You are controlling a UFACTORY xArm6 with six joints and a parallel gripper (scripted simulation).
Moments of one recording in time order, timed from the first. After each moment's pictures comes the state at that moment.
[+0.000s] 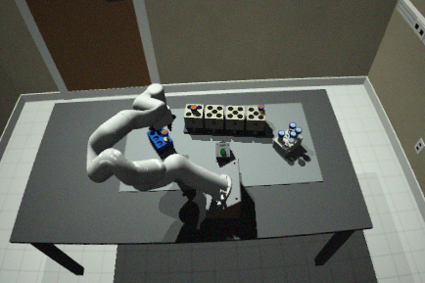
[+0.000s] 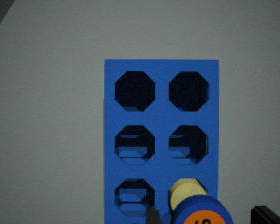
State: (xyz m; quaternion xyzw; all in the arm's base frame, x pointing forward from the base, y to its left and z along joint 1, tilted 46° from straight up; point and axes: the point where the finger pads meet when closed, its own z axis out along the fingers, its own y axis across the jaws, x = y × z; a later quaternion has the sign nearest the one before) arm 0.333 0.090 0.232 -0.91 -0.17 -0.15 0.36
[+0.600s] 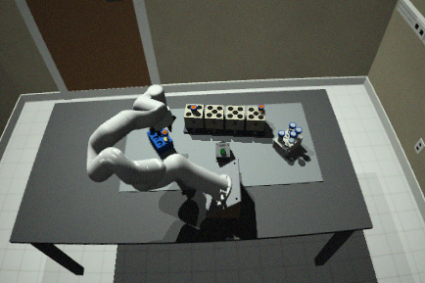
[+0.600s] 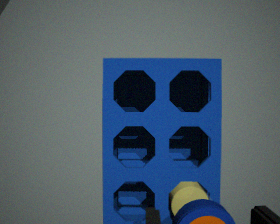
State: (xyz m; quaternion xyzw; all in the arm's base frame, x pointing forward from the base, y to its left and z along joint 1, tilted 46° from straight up) arm 0.335 0.095 0.226 -0.91 -0.17 -0.15 0.36
